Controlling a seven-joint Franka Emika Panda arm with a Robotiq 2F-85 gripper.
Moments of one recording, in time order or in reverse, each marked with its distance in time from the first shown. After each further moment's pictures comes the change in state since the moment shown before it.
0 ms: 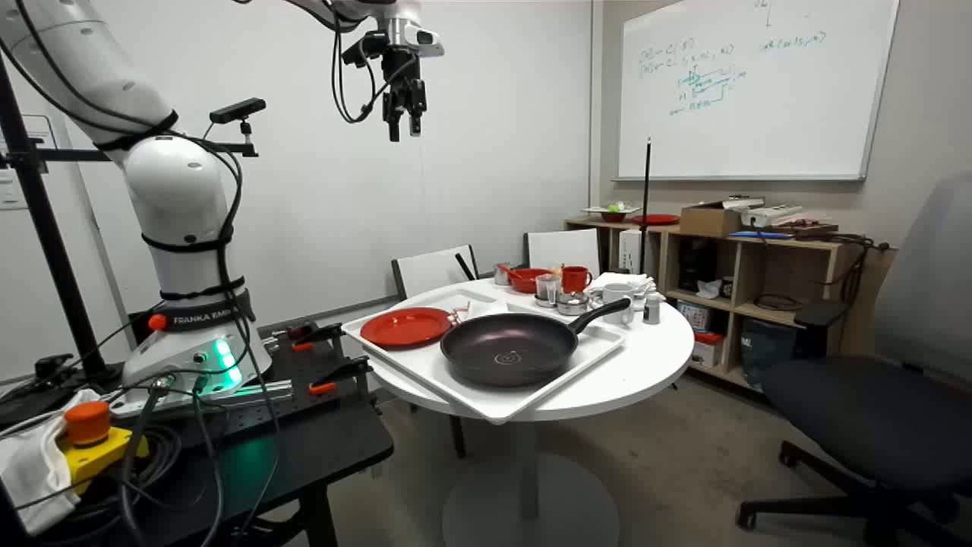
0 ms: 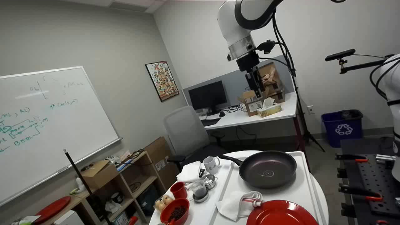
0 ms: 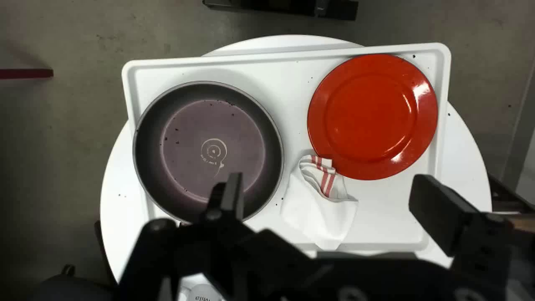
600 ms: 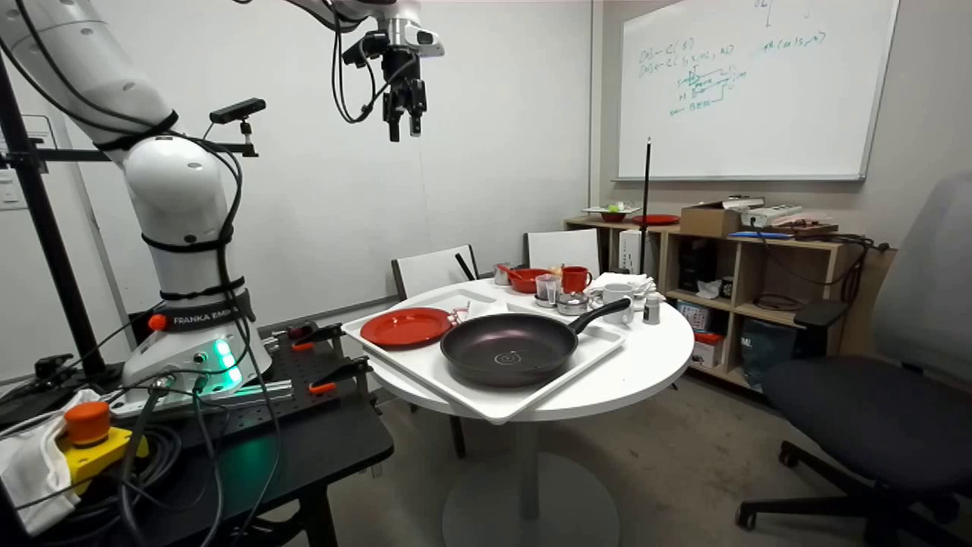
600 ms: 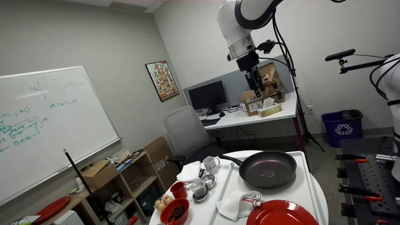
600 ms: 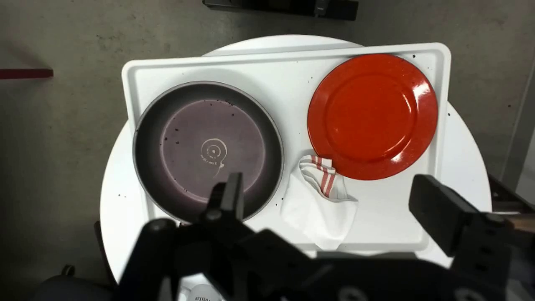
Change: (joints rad) arm 0.000 0.001 -0.001 0.001 0.000 0.000 0.000
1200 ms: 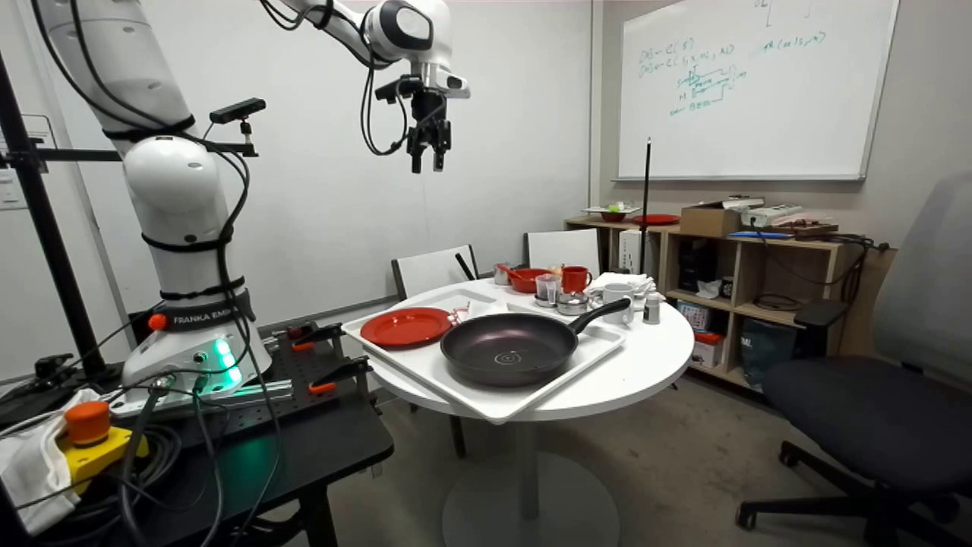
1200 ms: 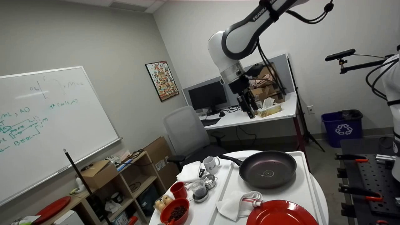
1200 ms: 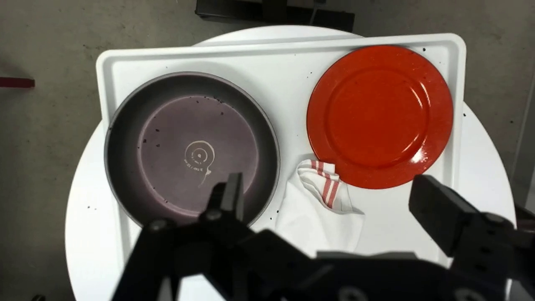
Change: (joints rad) arm 0.002 0.244 -0.001 0.054 -0.003 0.103 0.000
